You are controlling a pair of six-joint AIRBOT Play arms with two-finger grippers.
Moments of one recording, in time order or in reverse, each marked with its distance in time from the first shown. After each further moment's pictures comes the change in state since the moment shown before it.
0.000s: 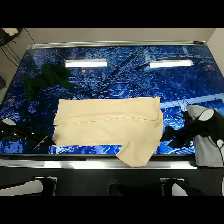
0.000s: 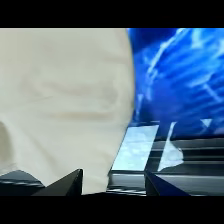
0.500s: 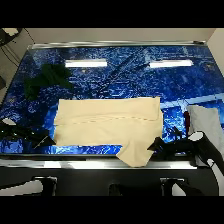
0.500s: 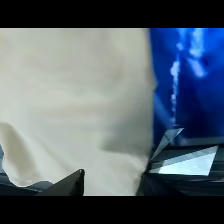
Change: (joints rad) left arm 0.000 0.000 -0.001 -0.003 0.006 0.029; right arm 0.004 0.078 -0.335 0.242 -0.240 -0.030
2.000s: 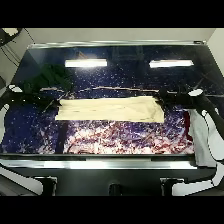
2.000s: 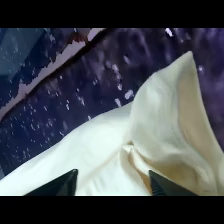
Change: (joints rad) left arm -0.178 -0.411 0.742 -0.168 0.045 -0.174; right arm 0.061 -0.578 0.830 0.250 -0.312 -0.107
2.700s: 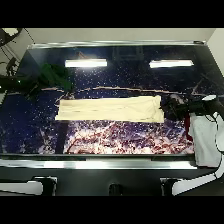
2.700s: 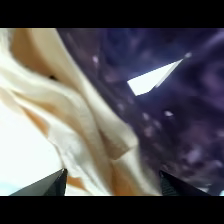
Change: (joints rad) left arm -0.010 0.268 0.102 -0.008 -0.022 -0.008; right arm -0.184 -0.113 0.043 -0.109 0.404 0.026
